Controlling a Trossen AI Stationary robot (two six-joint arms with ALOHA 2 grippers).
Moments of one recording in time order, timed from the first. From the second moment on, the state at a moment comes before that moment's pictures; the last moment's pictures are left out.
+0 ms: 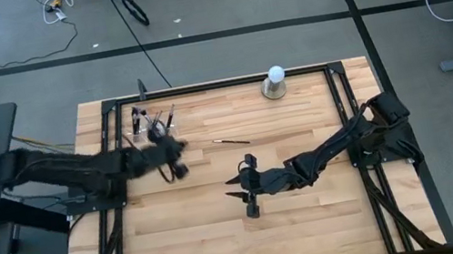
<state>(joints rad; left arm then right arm) -0.08 1.07 0.53 -0.06 -0.57 -0.17 0.33 1.79 0.98 0.39 0.40 0.18</state>
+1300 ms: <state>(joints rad) 0.66 1.21 0.53 -0.07 -0.14 -0.03 0.33 1.80 0.98 0.43 0.40 0.16</state>
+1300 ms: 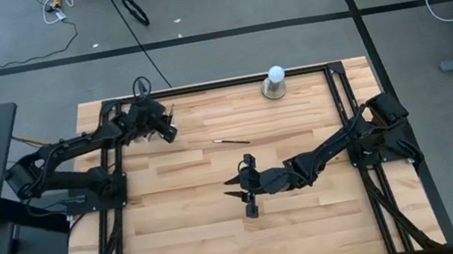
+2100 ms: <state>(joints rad) 0.60 1.09 0.73 -0.38 -0.06 -0.04 0.31 1.83 0.98 0.41 0.40 0.19</state>
